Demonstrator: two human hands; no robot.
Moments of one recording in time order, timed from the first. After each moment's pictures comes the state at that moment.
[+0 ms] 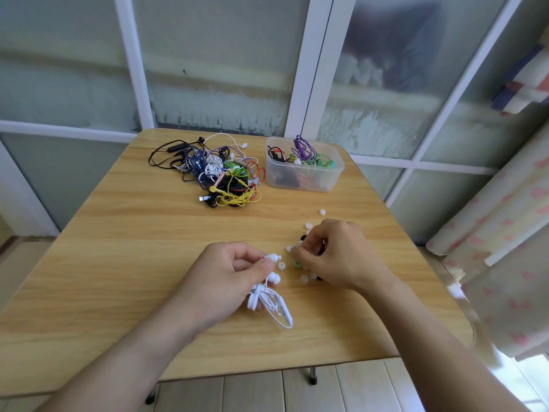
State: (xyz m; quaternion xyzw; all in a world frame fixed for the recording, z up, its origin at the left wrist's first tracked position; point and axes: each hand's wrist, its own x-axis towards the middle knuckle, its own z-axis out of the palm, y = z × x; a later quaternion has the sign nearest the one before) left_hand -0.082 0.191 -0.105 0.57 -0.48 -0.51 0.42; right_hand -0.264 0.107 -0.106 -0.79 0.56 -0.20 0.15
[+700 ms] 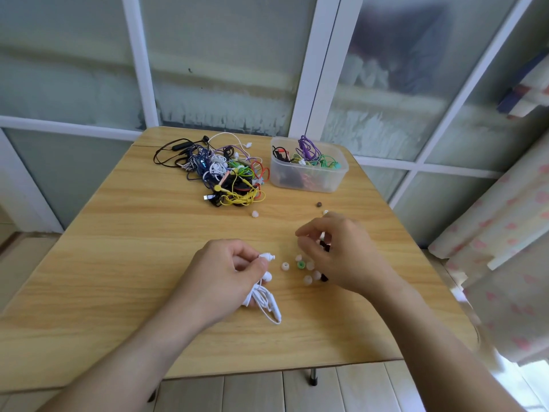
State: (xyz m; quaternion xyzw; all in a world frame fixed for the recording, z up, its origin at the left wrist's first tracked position) left_hand -0.074 0.186 -0.114 0.62 -0.52 -0.43 0.41; right_hand -0.261 0.110 -0.103 -0.81 0.52 -0.22 0.17
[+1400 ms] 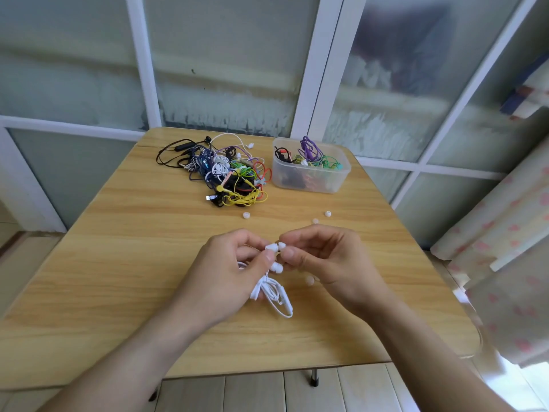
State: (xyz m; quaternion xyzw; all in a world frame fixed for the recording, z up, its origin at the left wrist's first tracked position) left_hand -0.074 0.186 -0.113 0.57 -0.56 -0.40 0.45; right_hand -0.251 0.131 -0.113 -0.63 0.36 -0.39 0.56
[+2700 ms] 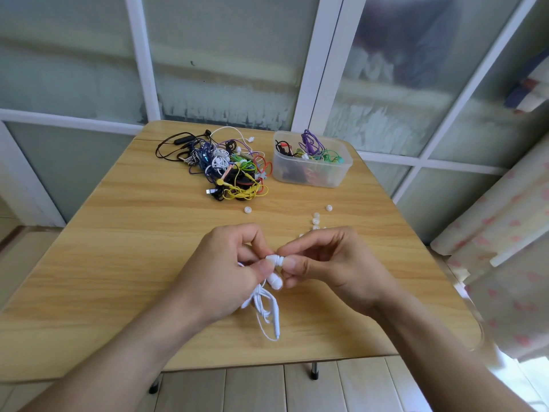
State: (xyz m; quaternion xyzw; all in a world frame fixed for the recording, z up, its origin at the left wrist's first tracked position) left_hand -0.073 0.194 -0.101 0.56 -0.57 -0.42 0.43; right_hand -0.253 0.141 -0.101 -0.64 0.34 -0.32 0.61
